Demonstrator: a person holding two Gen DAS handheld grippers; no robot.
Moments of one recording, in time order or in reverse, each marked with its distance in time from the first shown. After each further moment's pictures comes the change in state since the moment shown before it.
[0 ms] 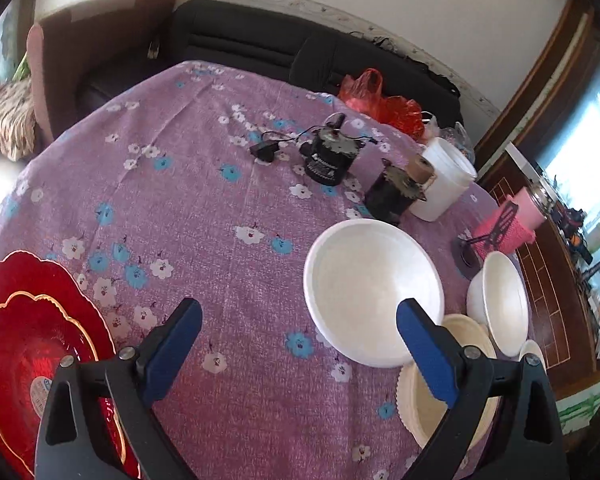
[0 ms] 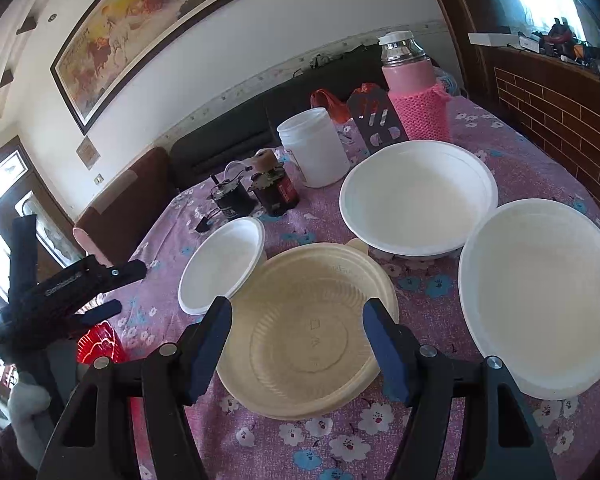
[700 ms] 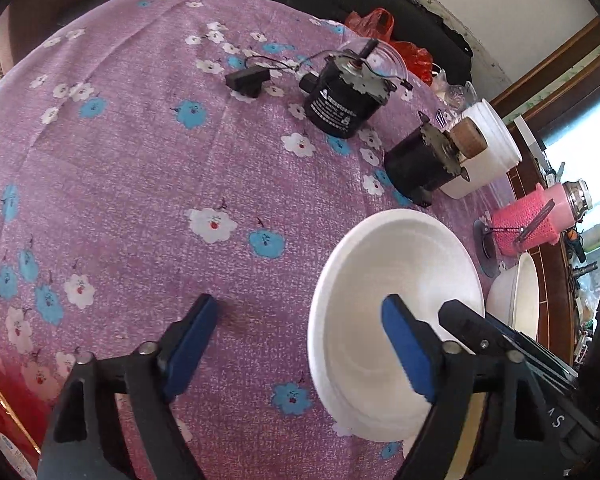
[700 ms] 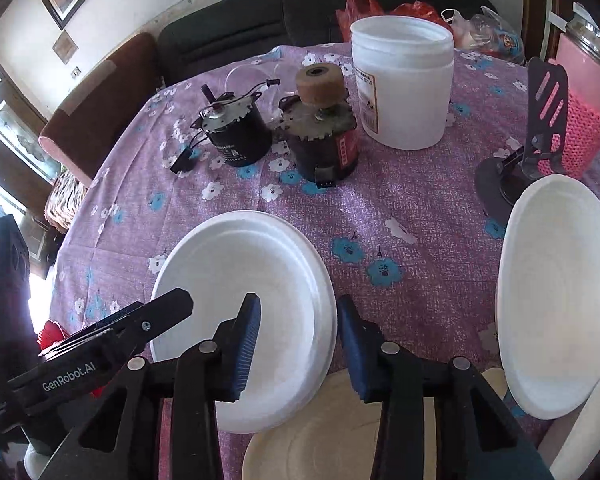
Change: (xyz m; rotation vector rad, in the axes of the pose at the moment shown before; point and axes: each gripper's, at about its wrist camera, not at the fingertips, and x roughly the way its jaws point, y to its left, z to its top) left arm 0.100 0.001 0.025 -0.029 0.261 -0.087; right arm 0.178 0.068 0.074 -0.163 0.441 -0.100
